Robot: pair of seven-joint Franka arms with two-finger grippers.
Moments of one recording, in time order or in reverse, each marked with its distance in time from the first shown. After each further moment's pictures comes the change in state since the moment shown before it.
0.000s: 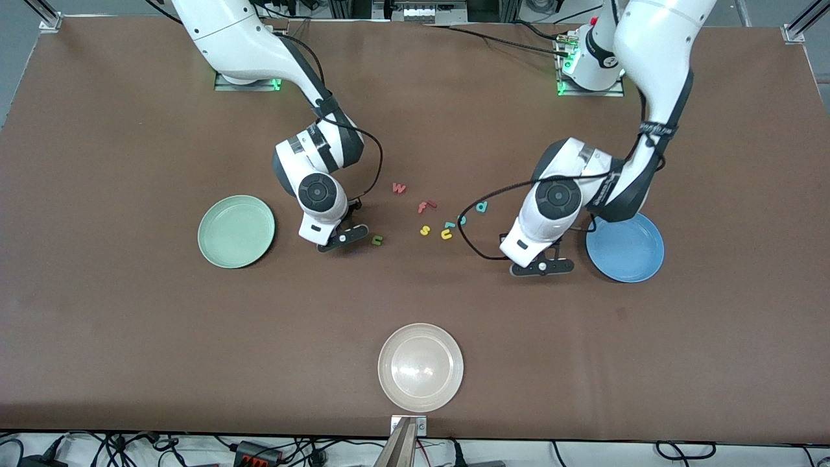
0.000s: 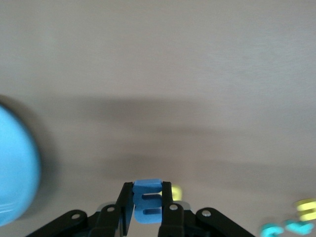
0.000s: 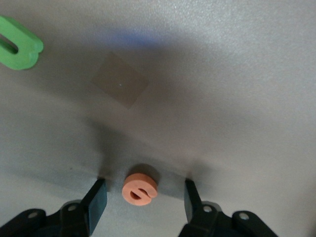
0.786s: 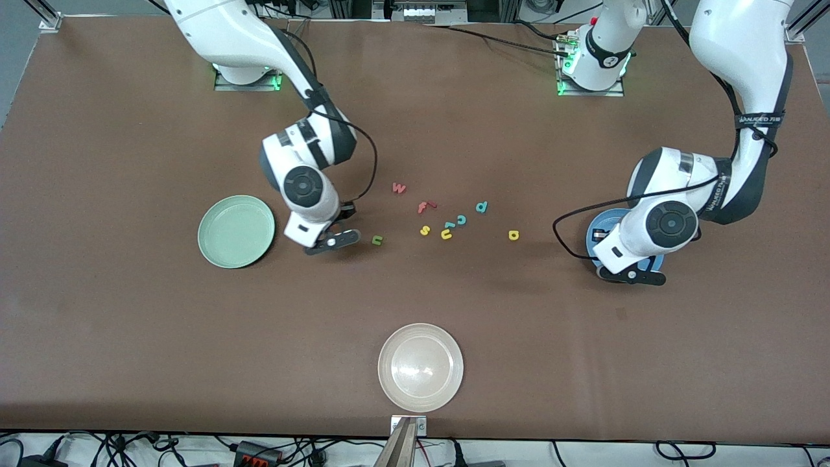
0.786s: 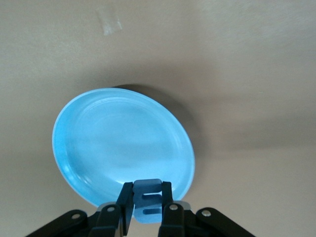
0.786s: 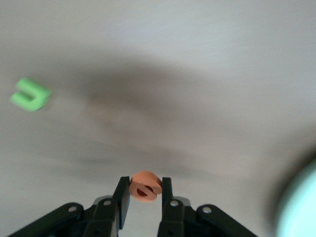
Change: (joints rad) left arm 0.283 -0.041 0.006 -0.092 0.031 -0.075 0.440; right arm -0.006 -0.094 -0.073 0.014 0.001 -0.038 0.070
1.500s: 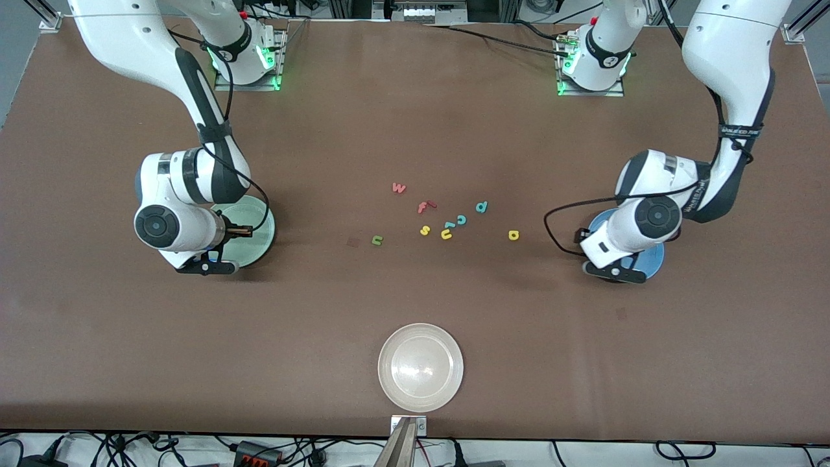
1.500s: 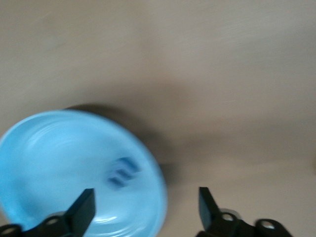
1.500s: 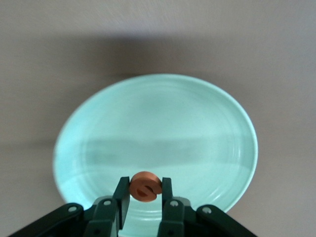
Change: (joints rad) left arm 0.019 0.014 -0.093 -0.089 0.000 0.180 0.012; right arm -0.243 -0.008 -0.099 -0.049 0.000 -0.109 -0.045
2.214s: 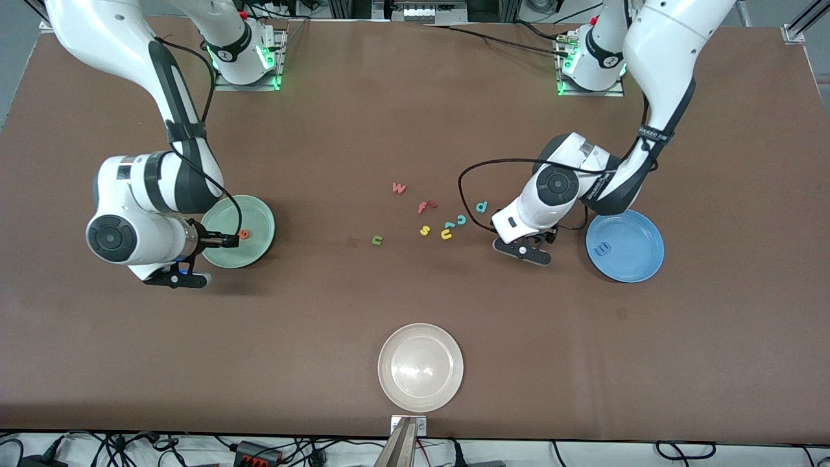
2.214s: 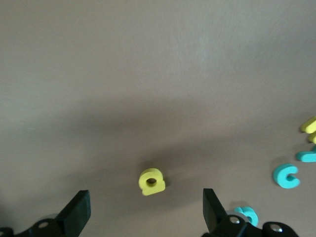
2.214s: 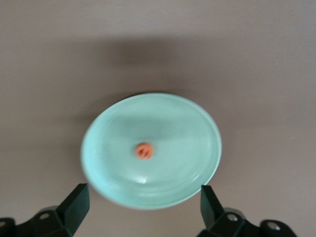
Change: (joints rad) left arm -0.108 0.107 -0.136 0.000 0.000 0.136 -0.174; right arm -0.035 -0.025 0.021 0.235 0.006 -0.249 0.007
